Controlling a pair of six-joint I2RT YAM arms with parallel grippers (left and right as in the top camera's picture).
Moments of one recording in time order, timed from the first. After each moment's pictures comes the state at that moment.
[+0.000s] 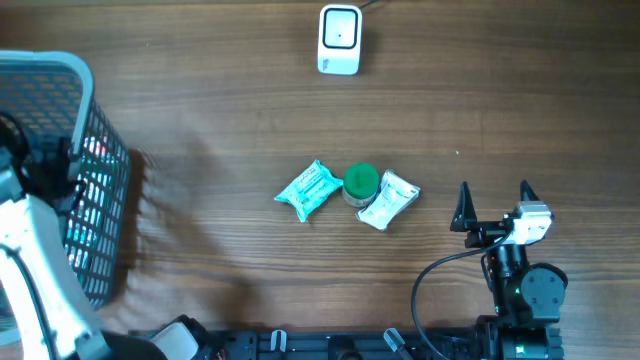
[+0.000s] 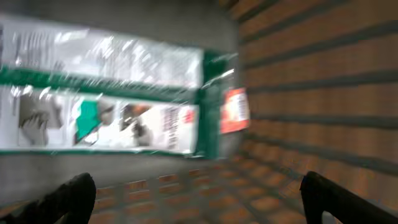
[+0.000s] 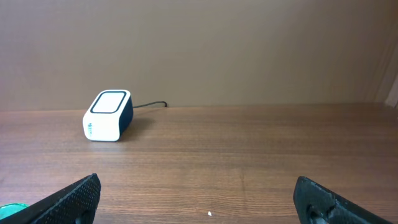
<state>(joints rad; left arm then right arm) 0.62 1.35 1.23 -0.87 -0.07 -0.89 -0.03 0.01 0.01 0.00 -0.06 0.03</state>
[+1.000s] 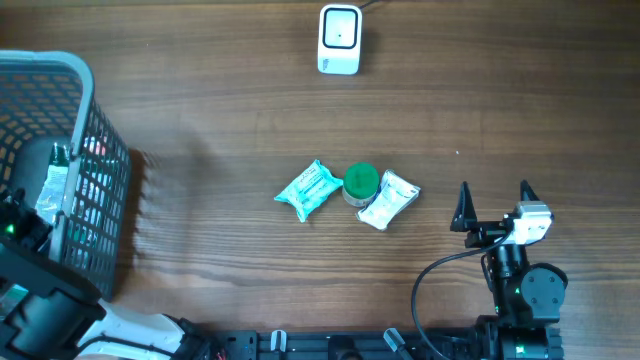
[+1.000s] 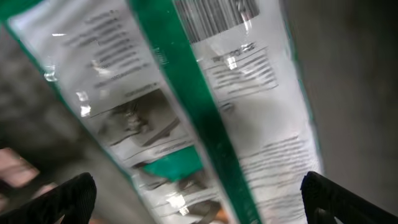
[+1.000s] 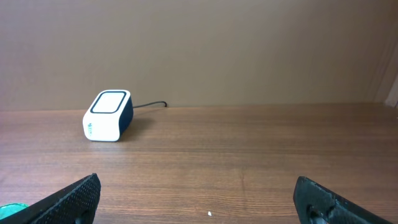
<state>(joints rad) 0.92 1.83 1.39 -1.09 -0.02 -1.62 -0.03 0.01 0.01 0.00 -0.06 0.03</state>
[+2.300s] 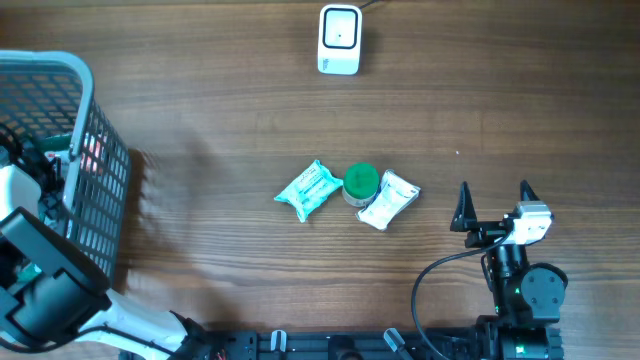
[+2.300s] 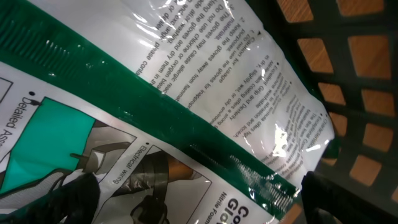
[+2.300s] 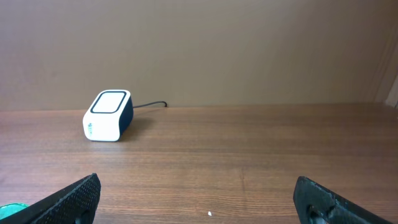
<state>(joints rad) 0.74 1.88 1.21 -0.43 -0.03 -1.57 -0.03 0.01 0.01 0.00 -0.06 0.03</state>
